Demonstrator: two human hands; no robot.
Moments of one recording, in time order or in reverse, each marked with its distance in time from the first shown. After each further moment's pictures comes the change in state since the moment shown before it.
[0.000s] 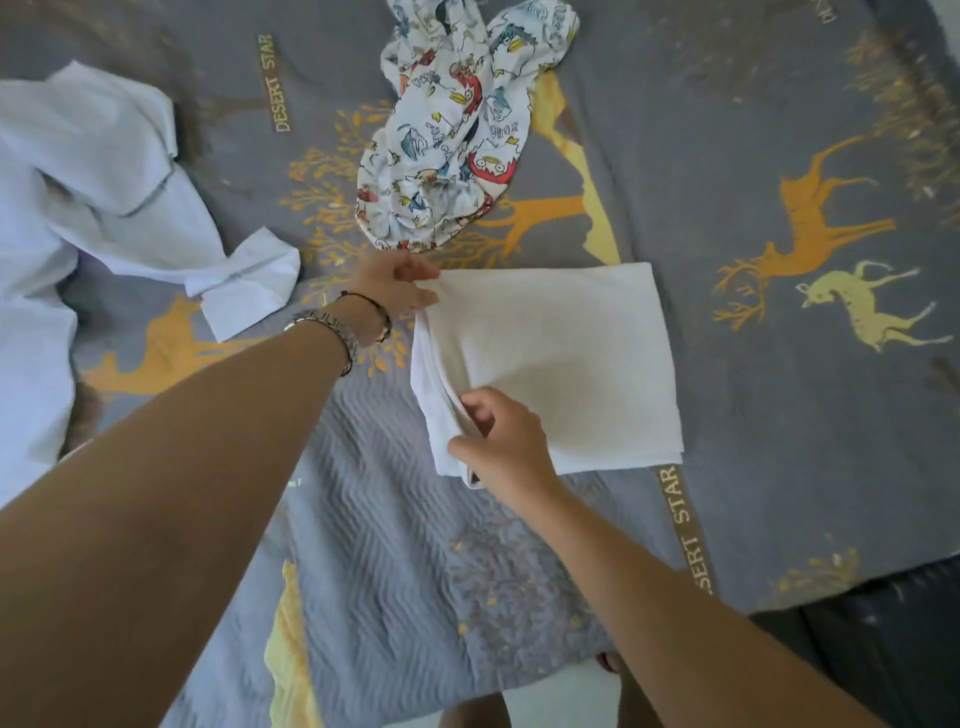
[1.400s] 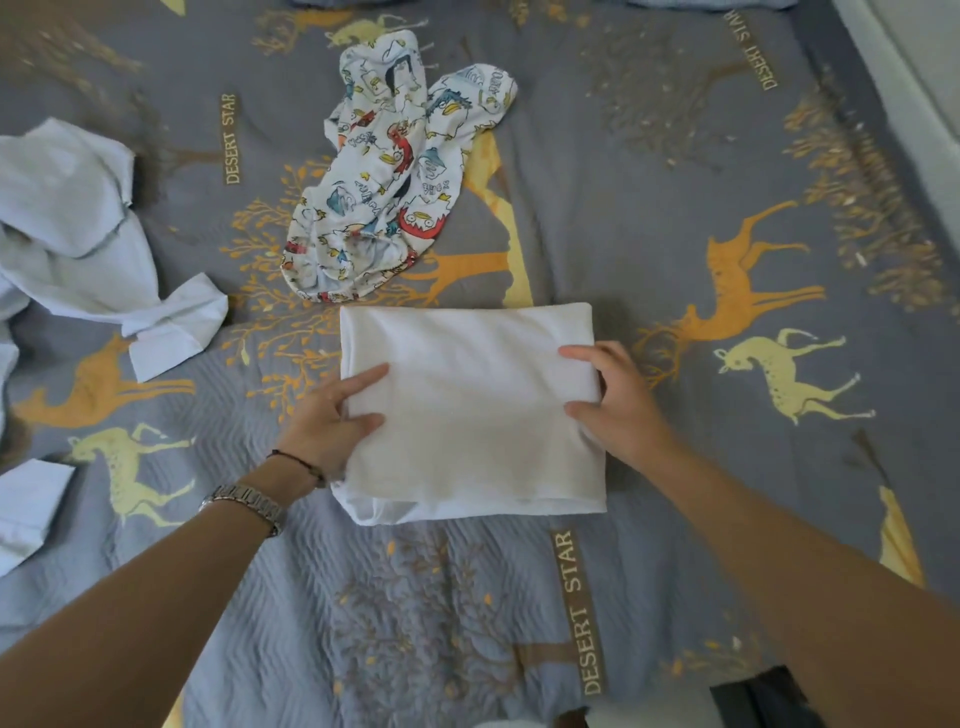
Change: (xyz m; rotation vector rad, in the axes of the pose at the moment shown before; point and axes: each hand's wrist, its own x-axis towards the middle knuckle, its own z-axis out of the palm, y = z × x) left_hand -0.074 -0.006 0.071 0.095 0.094 0.019; right_hand 0.087 0.059 -0.221 -0.166 0.084 -0.323
